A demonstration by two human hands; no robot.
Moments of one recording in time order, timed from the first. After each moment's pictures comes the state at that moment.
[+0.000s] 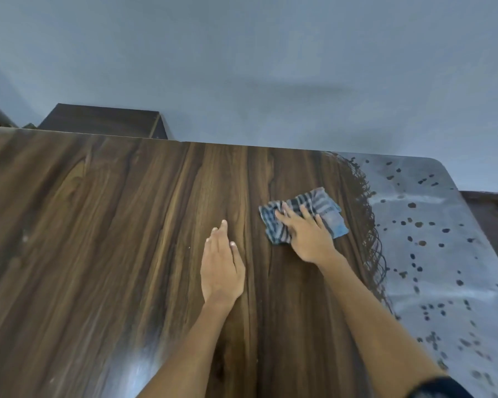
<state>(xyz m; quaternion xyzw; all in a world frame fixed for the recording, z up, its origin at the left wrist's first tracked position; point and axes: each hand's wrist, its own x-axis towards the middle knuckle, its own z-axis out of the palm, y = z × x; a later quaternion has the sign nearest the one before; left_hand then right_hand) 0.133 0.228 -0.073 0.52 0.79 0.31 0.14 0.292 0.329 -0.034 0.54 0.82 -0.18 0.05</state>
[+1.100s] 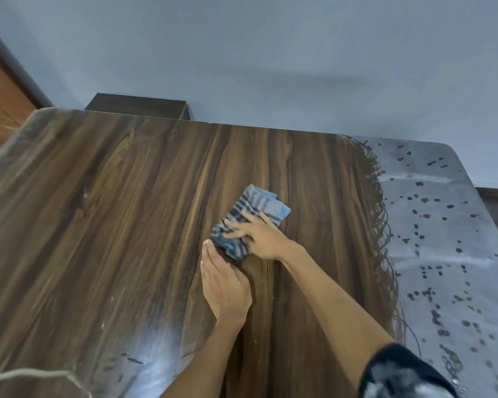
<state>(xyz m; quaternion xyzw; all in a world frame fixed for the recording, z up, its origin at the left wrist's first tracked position) 0.151 0.107 -0.065 0.38 0.86 0.33 0.10 0.208 0.236 -0.033 0.32 0.90 -0.30 0.05</state>
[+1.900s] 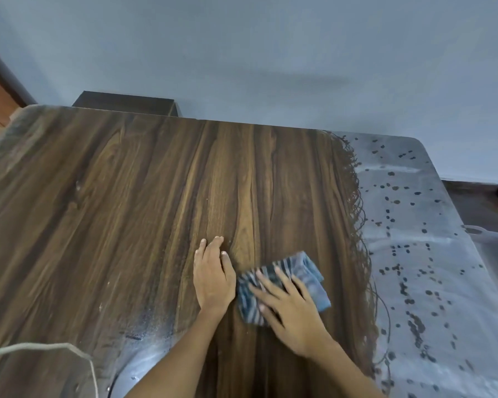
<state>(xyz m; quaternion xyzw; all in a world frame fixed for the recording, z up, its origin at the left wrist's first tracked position) 0.139 0.084 -0.070 0.47 0.80 0.35 0.13 0.321 0.075 -0.048 0.42 0.89 -0.18 0.01</state>
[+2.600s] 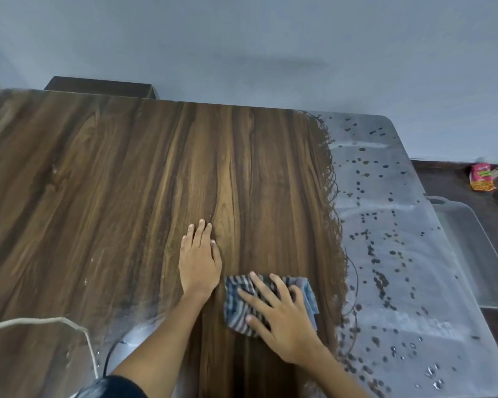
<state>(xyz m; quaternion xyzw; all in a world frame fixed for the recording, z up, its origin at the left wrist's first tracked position) 0.147 0.058 -0.072 0.57 0.79 0.20 0.12 0.352 0.001 -0.045 0.45 0.88 -0.15 0.04</state>
